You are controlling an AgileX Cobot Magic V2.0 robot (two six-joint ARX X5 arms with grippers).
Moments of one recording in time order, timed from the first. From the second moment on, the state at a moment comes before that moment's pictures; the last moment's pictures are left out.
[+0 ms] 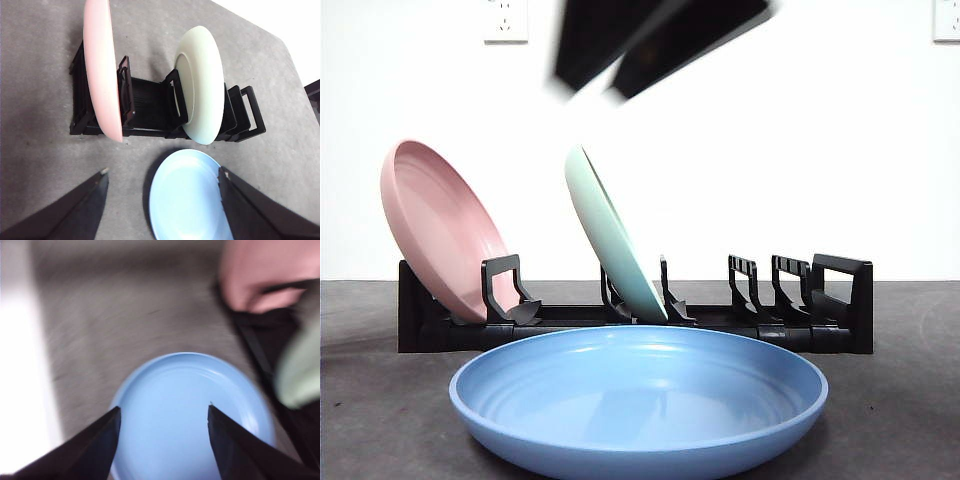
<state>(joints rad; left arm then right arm) -0.01 0.73 0.94 -0.82 0.49 -0.35 1.15 1.12 0.92 -0.51 0.12 -0.07</state>
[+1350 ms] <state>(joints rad) -0.26 1.68 1.63 -1.05 -0.16 -0.23 0.90 0.77 0.91 -0.87 0.19 0.37</state>
